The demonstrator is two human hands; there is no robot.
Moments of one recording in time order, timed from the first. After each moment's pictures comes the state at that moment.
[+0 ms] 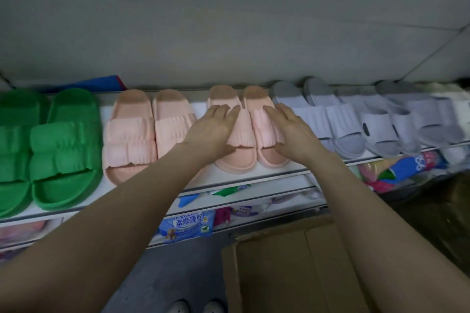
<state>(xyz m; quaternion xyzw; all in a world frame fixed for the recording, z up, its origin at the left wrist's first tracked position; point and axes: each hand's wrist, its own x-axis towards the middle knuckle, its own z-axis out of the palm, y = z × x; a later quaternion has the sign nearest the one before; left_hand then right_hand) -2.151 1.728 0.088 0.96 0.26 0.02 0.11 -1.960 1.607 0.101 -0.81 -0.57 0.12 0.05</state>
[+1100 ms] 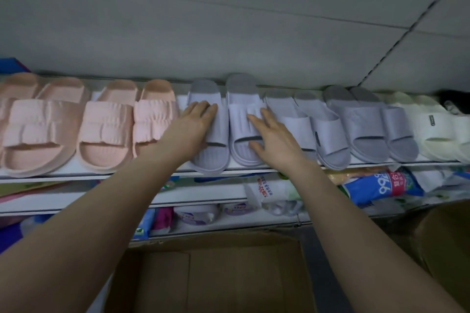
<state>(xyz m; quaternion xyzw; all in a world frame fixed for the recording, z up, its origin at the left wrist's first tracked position) -1.944 1.606 0.084 0.95 0.30 0.09 0.06 -1.740 1.495 0.080 -0.78 -0.61 0.13 0.07</state>
